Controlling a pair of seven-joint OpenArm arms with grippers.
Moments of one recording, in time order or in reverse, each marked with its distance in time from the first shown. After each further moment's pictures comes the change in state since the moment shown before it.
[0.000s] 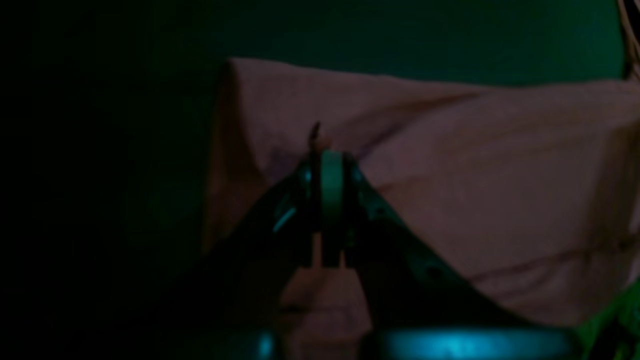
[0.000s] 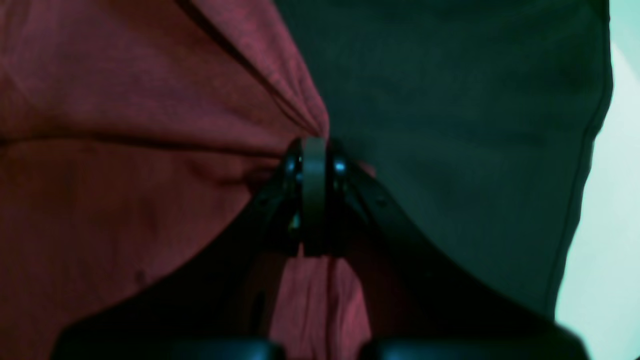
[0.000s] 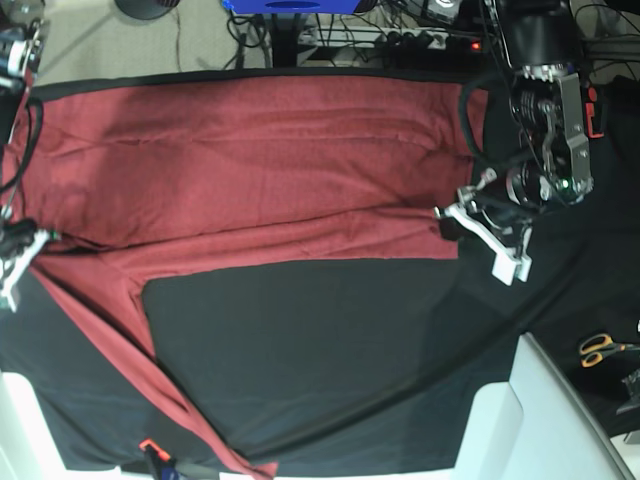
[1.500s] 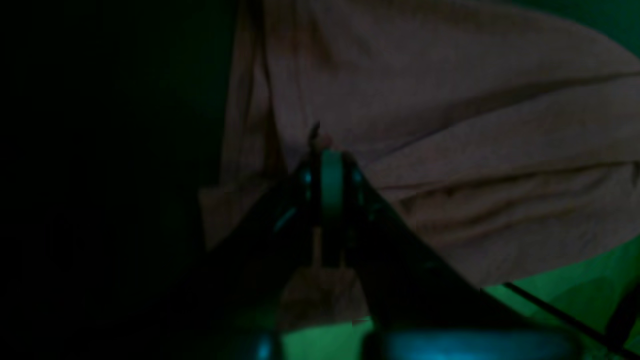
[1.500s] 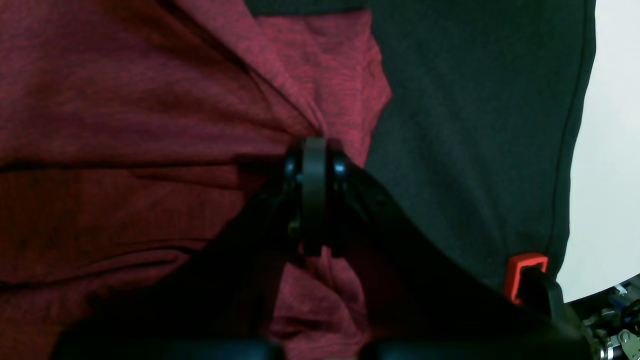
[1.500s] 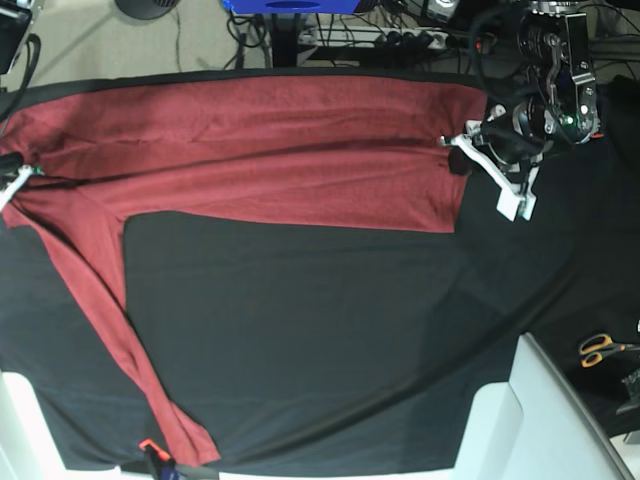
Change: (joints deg) left arm 13.4 -2.4 -0.3 7.6 0.1 0.0 -0.1; right arm -13.9 -1.0 8.7 9.2 0.2 0.1 -1.3
